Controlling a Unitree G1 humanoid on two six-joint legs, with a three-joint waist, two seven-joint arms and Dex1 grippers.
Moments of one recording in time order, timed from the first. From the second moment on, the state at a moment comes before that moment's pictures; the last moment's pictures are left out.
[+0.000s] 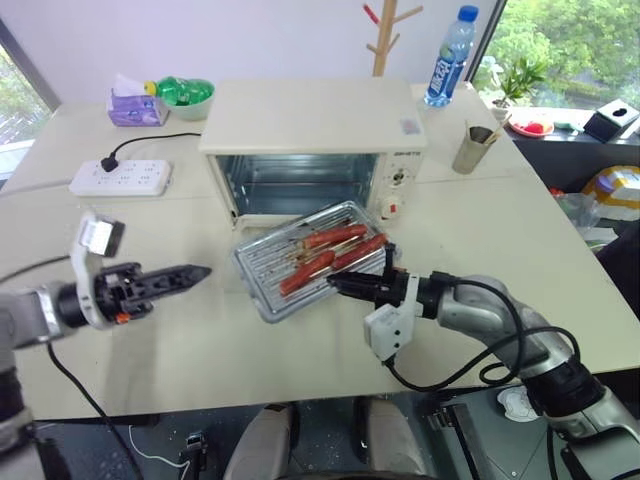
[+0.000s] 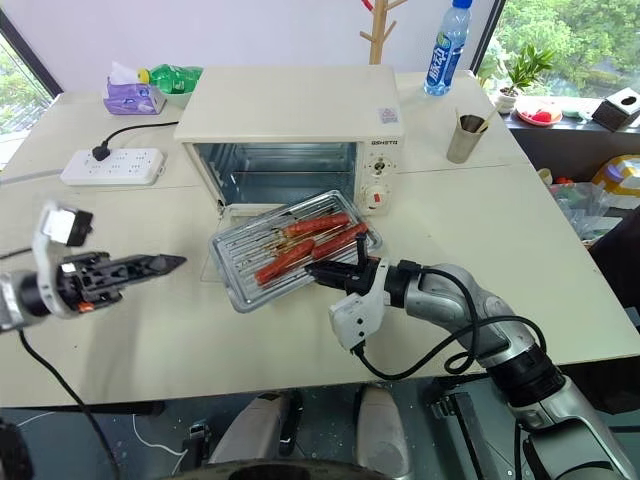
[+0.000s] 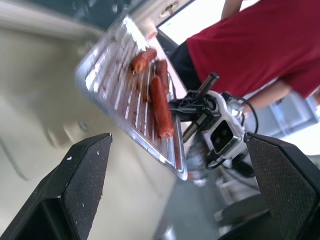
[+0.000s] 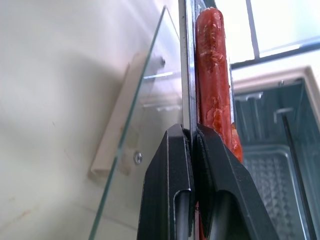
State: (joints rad) left arm -0.22 0.68 0.62 -0.16 -1.09 1.57 -0.94; right arm -0.35 -0.71 0.34 -0.18 -0.43 -0.59 0.61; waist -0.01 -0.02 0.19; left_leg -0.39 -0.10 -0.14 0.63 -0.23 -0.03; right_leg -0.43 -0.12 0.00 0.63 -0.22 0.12
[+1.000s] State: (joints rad) left arm -0.17 0.30 0.48 -0.08 -1.58 1.38 -0.21; right arm -0.35 -0.72 0.33 -0.20 -0.40 -0.59 0.65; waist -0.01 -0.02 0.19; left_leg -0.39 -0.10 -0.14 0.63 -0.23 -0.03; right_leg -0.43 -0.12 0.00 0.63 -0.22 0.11
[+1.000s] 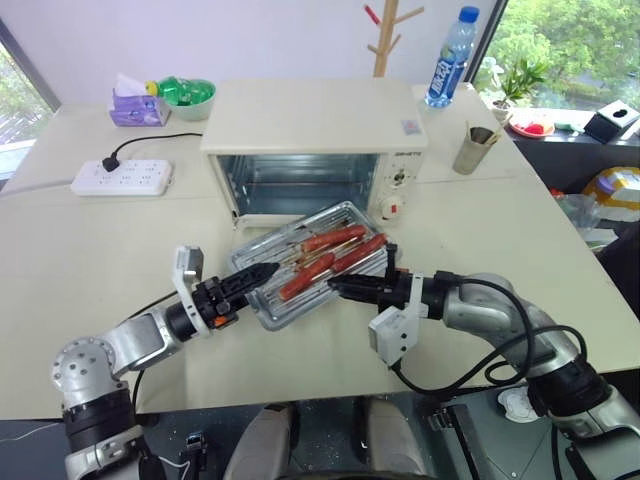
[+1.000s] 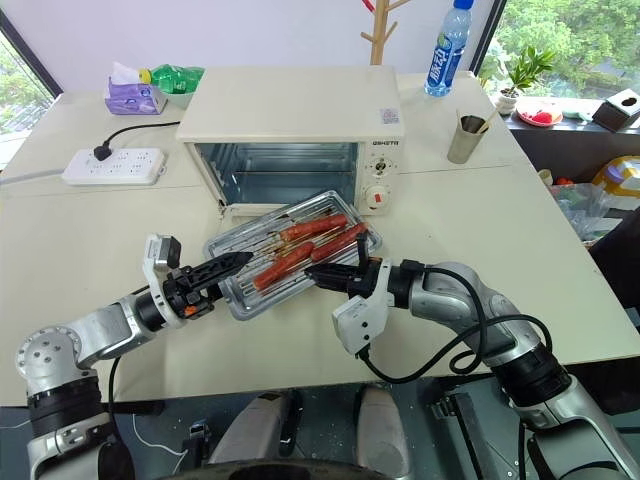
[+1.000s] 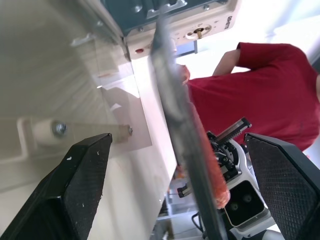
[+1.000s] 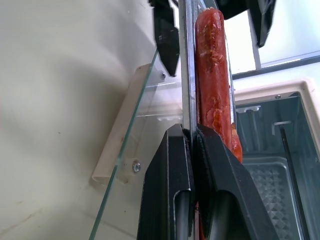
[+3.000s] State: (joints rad) left arm 0.59 0.15 0.67 -0.49 -1.95 0.60 0.00; right arm -0.15 -0.66 0.02 0.03 0.12 -0.01 0.67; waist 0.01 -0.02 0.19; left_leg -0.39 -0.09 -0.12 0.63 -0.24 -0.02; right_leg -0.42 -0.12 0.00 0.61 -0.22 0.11
